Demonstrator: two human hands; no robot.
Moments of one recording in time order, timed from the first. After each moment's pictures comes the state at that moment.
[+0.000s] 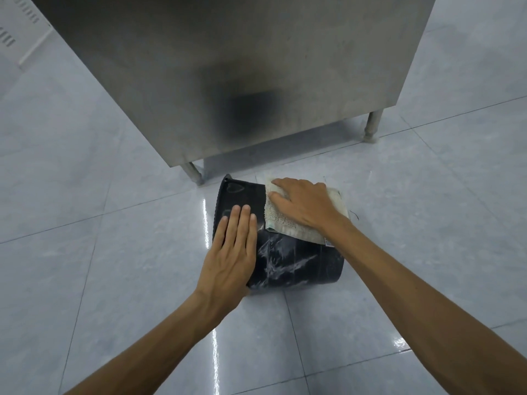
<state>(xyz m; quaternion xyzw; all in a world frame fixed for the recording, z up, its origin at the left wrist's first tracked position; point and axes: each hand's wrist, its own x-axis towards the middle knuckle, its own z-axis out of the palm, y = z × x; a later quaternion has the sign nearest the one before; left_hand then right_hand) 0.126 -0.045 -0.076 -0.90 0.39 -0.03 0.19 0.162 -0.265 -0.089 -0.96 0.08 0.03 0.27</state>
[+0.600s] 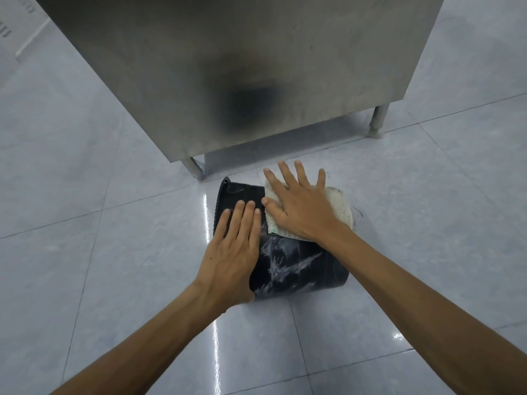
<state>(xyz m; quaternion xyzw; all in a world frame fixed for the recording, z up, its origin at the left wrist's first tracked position) 0.133 -0.049 -0.064 -0.90 0.40 0.02 0.17 0.155 -0.249 -0.107 -0.99 0.04 -0.01 0.13</state>
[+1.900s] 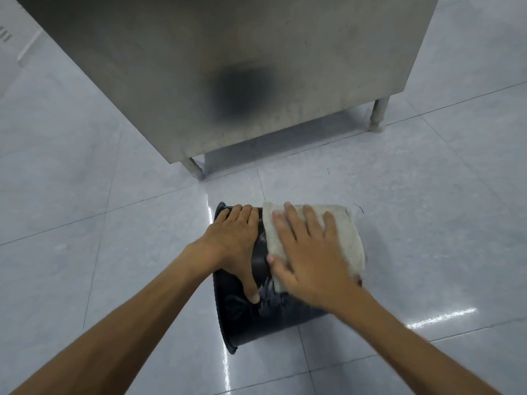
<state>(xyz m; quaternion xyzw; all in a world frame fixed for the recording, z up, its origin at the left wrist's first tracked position) 0.176 -0.084 -0.021 -0.86 0.40 0.26 0.16 0.053 -0.216 -0.108 -0.99 0.03 -0.02 0.16</state>
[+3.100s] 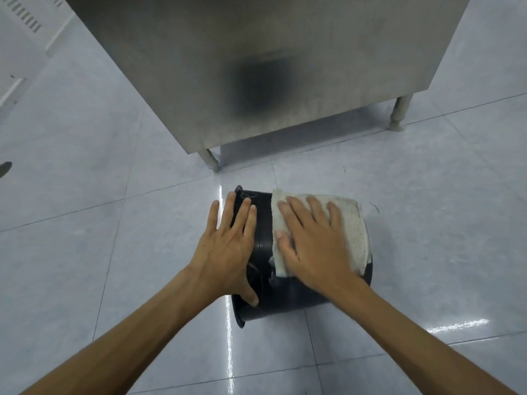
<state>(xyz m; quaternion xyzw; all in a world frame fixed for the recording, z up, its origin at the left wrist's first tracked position) 0.136 -0.032 -0.028 -0.90 0.37 0.12 0.21 0.074 -0.202 -0.104 -0.98 0.06 -0.09 0.17</state>
